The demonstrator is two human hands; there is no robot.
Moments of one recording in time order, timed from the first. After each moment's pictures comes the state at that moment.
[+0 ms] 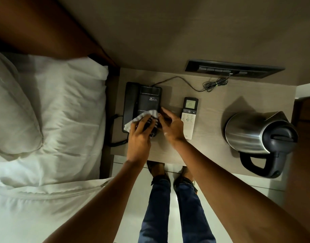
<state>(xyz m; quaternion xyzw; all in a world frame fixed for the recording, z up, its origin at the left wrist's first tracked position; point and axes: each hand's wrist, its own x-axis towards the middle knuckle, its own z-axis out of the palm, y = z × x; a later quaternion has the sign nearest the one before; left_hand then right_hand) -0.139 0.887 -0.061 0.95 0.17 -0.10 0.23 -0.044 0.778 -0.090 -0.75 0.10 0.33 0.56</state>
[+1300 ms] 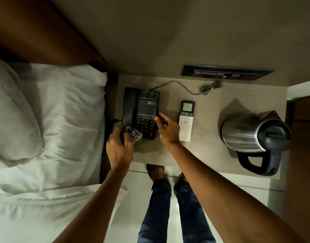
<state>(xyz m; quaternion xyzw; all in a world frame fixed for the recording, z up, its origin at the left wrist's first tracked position) -0.151 0.925 -0.029 0.83 0.40 0.02 0.38 -0.049 0.792 -0.078 -0.77 0.14 0.30 0.54</state>
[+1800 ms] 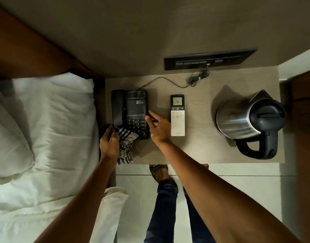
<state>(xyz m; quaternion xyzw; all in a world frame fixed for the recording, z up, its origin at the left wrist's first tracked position) -0.140 0.952 -0.065 0.69 0.51 -0.08 0.50 -0.059 0.791 -0.089 -0.76 0.14 0.27 0.58</state>
